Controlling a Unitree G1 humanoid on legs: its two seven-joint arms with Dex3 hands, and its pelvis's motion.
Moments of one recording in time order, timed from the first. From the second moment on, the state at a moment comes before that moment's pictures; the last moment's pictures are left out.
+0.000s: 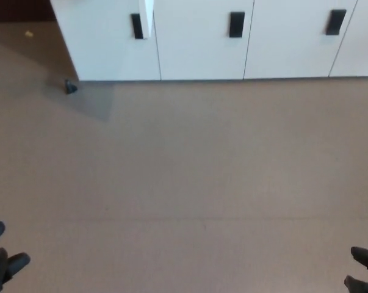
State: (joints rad) left_arm 0.24 0.32 0.41 0.23 -0.39 0.22 -0.31; right_arm 0.17 -0.22 -0.16 0.67 -0.01 -0.38 -0.01
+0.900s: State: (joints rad) left_arm 0.23 0.30 0.37 0.20 -0.39 0.24 -0.28; right_arm 0.19 -0.26 -0.18 0.64 -0.03 -0.39 -0.03
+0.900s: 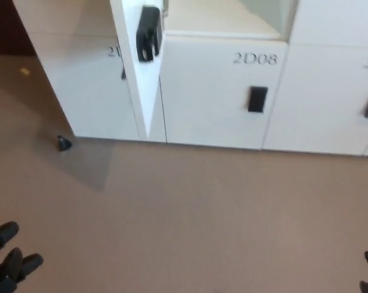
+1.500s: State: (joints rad) left_arm 0.20 0.31 0.29 0.26 -0.31 0.18 -0.26; right_arm 0.20 -0.26 -0.16 0.73 -0.05 -0.43 -0.04
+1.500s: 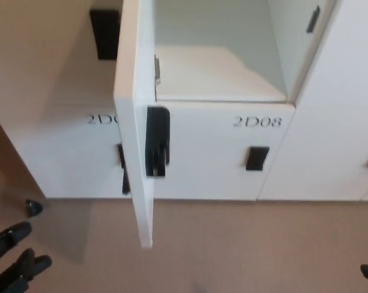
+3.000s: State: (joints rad) left_arm 0.18 0.33 0.22 0.27 -0.16 0.03 -0.20; right_arm 0.18 -0.29 -0.08 0.82 -0.13 -0.50 -0.12
